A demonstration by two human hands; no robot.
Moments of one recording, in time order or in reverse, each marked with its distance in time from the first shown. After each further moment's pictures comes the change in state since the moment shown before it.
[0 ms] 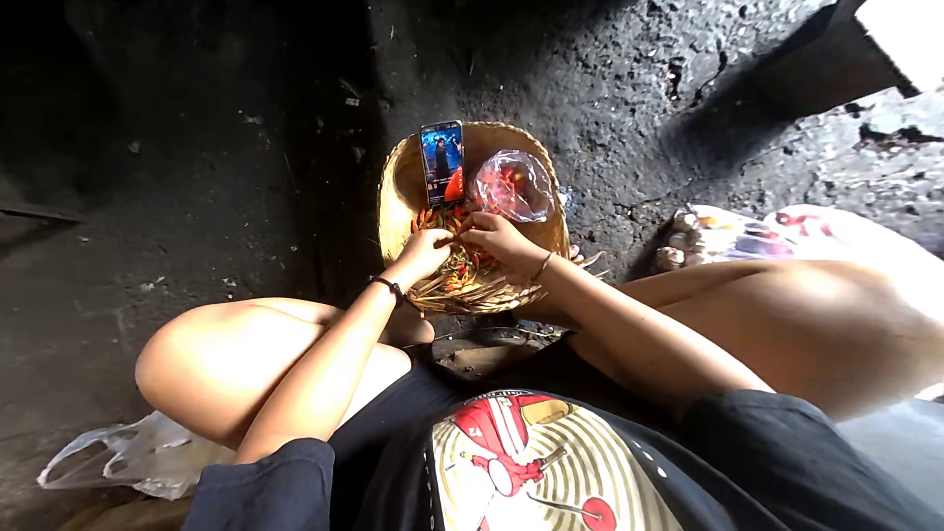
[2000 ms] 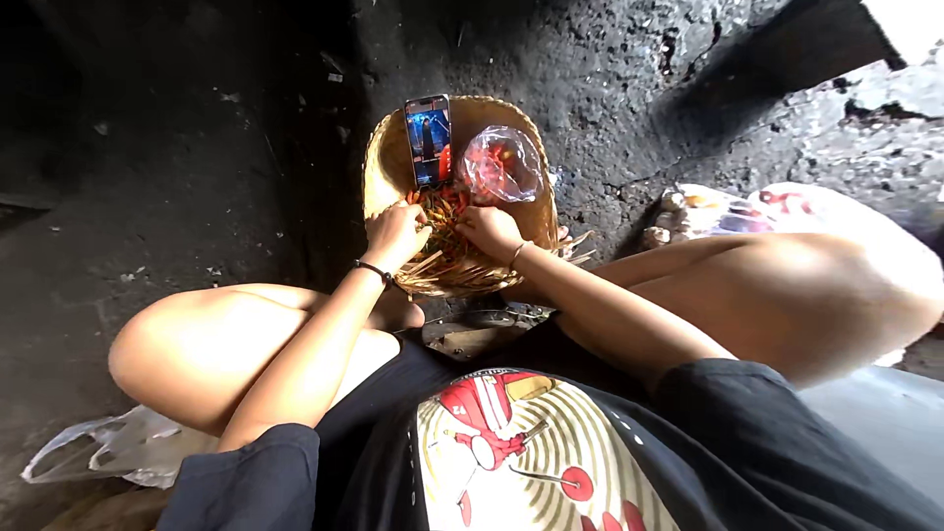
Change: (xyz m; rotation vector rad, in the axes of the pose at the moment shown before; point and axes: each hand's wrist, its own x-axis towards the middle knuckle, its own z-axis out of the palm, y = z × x) left_hand -0.007 0.002 -0.008 0.513 0.138 -0.060; right_hand 0.005 0.030 0.003 -0.729 0.075 0.081
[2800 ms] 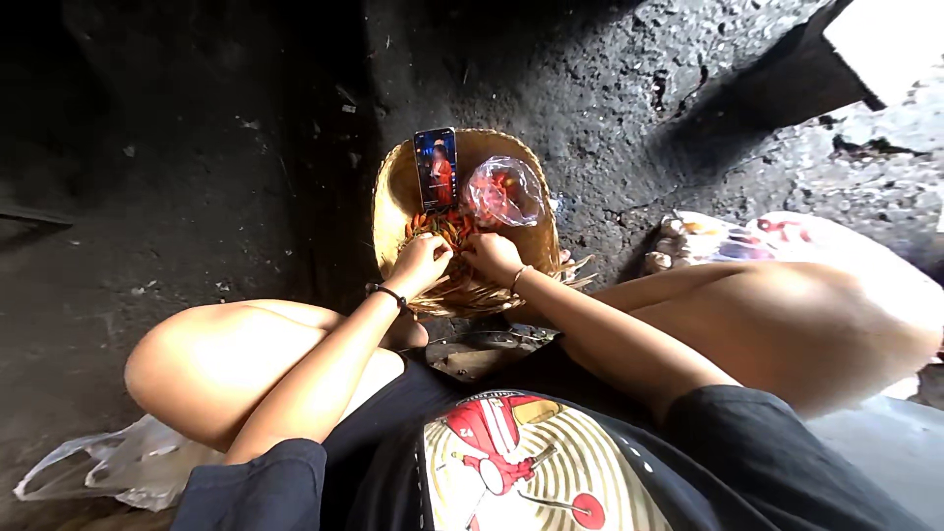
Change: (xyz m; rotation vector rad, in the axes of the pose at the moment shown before) left_hand 0.001 0.003 0.027 -0.269 -0.014 0.168; right_hand -0.003 -0.007 0.002 -0.031 -0.042 0.051
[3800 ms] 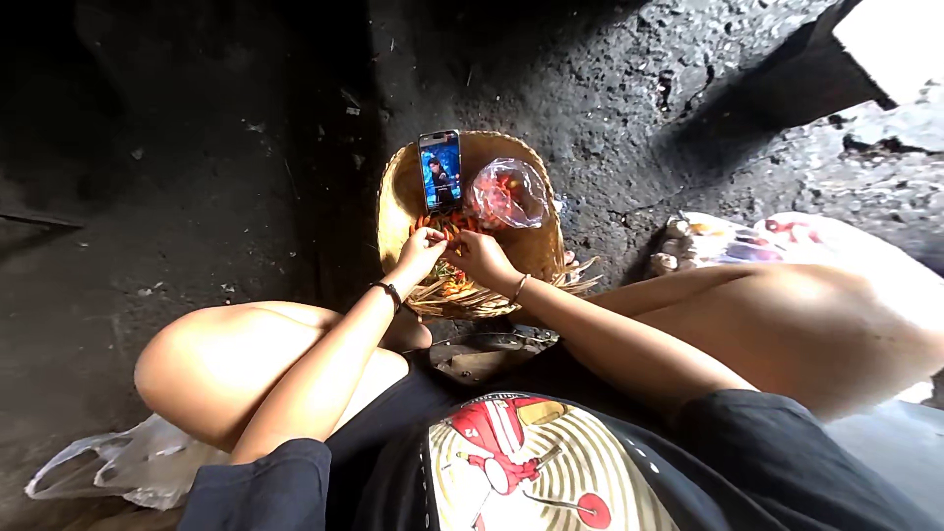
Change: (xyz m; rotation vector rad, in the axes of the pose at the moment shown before) left_hand 0.005 0.002 -0.006 -0.595 0.079 -0.342; right_hand -0.014 -0.025 0.005 0.368 0.185 -0.264
